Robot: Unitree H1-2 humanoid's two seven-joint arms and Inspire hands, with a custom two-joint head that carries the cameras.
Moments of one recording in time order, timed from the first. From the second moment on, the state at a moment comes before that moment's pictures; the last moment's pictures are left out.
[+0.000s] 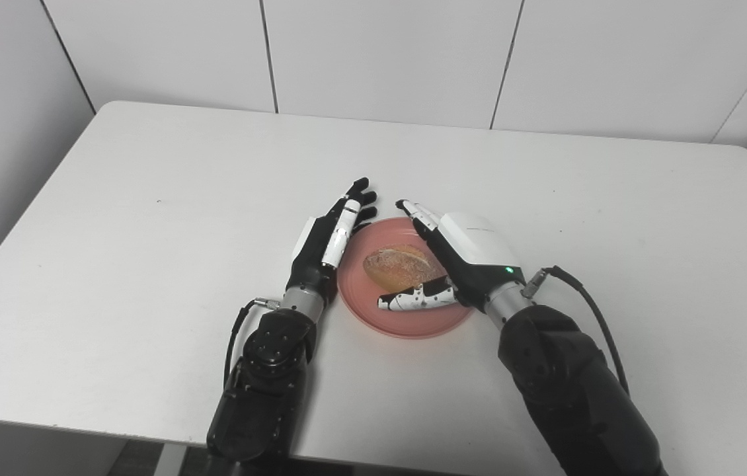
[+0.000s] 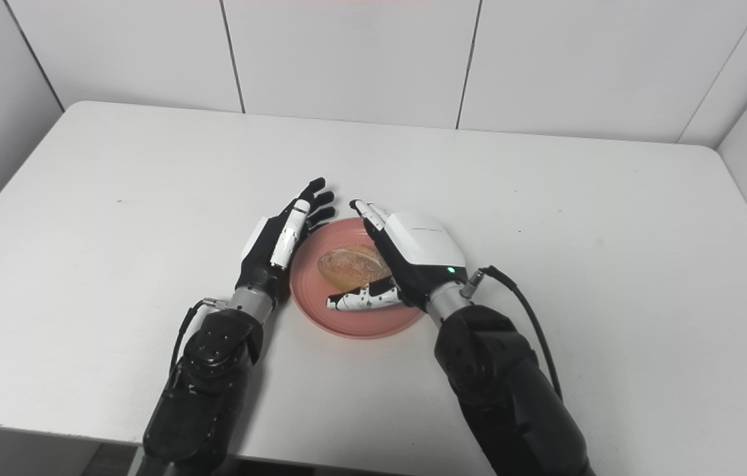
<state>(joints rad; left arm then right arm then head) -0.23 -0.05 -0.10 0.08 0.02 0.21 -0.02 -0.34 -0.15 0.48 -0.20 -0.86 0.36 0.34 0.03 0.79</state>
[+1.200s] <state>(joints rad) -0.07 -0.04 -0.09 -0.10 0.04 0.19 -0.01 -0.01 0.06 0.12 -0.18 -0.34 0.08 -0.13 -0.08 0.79</state>
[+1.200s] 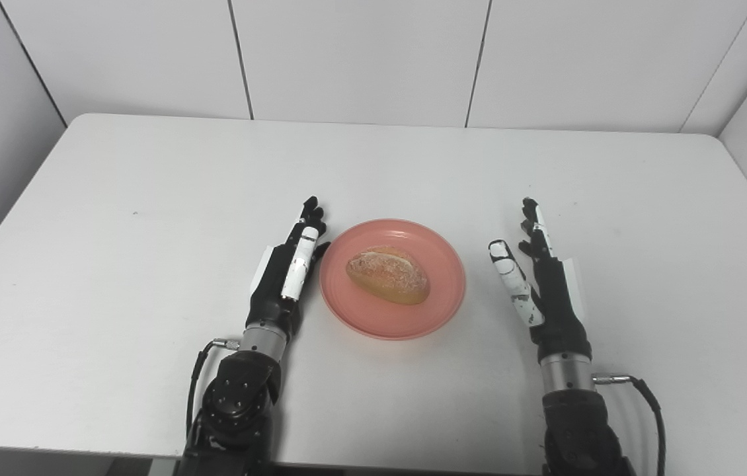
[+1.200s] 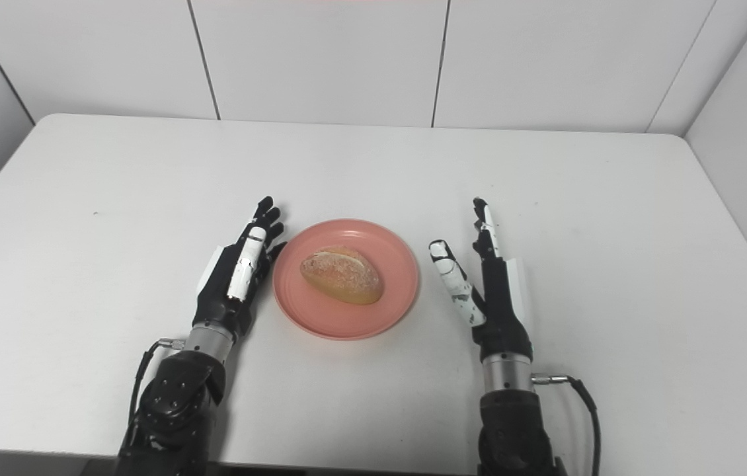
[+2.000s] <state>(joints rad) -0.05 -0.04 -0.10 -0.13 0.11 0.21 0.00 0.01 0.10 0.09 -0.18 -0.15 0.15 -0.07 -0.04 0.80</state>
